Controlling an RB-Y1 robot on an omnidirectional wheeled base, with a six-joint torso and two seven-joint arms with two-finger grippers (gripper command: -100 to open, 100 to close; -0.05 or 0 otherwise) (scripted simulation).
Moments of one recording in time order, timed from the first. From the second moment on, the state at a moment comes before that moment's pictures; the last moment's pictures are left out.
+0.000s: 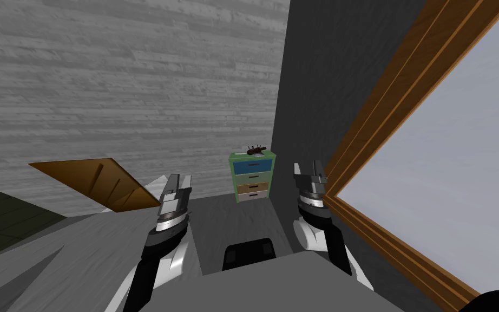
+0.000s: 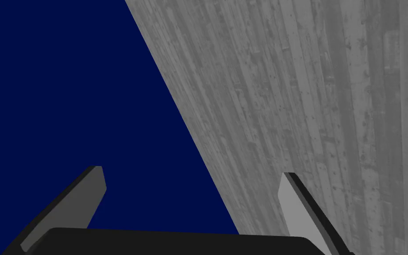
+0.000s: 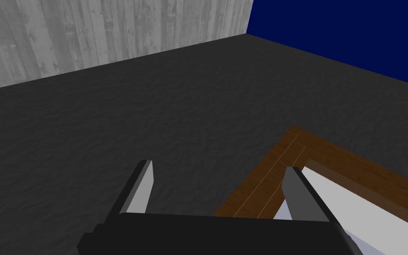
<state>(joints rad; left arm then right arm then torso) 0.48 0.01 0.06 -2.24 -0.11 -0.65 -0.14 0.52 0.01 0.00 -2.35 -0.10 -0.62 -0.02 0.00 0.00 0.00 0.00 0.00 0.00</state>
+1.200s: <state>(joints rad) 0.49 0.01 0.06 -2.24 -0.11 -0.65 -0.14 0.52 -0.02 -0.01 -2.35 -0.08 -0.61 -0.01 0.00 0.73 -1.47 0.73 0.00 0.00</state>
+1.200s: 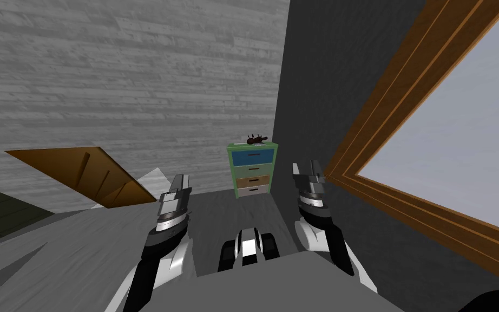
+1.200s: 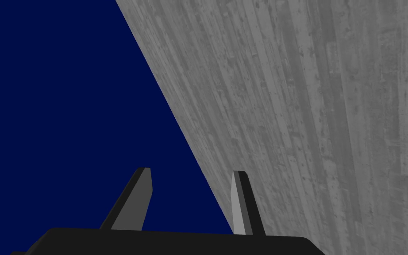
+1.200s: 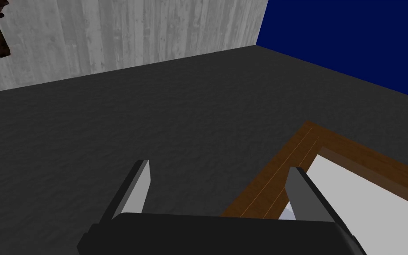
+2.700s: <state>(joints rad) 0.49 0.01 0.06 -2.24 -0.11 -0.65 -0.14 0.55 -0.17 -0.07 -2.34 0.31 -0.47 0.21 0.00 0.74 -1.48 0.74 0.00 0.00</state>
